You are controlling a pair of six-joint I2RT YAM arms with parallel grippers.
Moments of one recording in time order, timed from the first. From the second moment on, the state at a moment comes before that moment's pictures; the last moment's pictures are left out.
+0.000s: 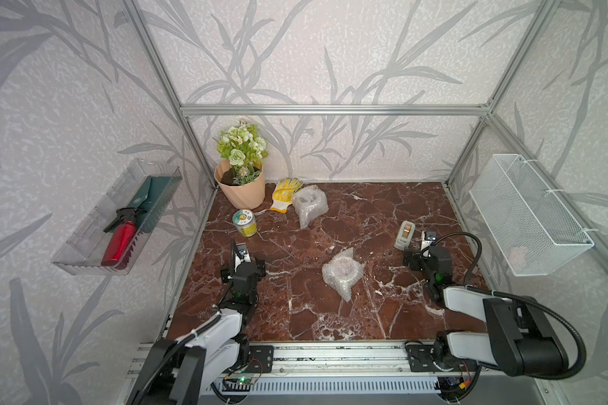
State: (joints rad) left arm -0.16 1.10 0.12 0.56 -0.53 -0.03; right arm 0.06 1.33 0.27 0.58 0.12 0.05
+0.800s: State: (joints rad) left arm -0.02 1.57 0.37 0.86 -0.39 -0.06; right arm 0.07 1.58 0.34 0.90 0.04 -0.02
